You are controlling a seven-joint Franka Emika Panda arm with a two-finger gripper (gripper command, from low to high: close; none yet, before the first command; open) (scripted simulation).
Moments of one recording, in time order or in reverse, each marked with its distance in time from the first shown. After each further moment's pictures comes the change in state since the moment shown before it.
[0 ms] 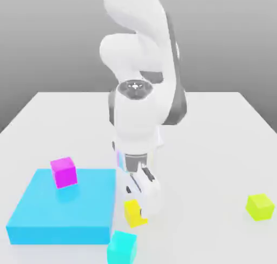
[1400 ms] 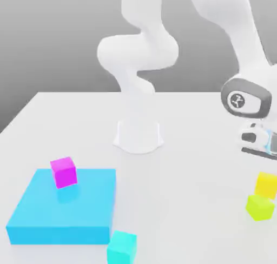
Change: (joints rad) arm 0.513 0.101 0.234 0.296 -0.123 -0.238 0.174
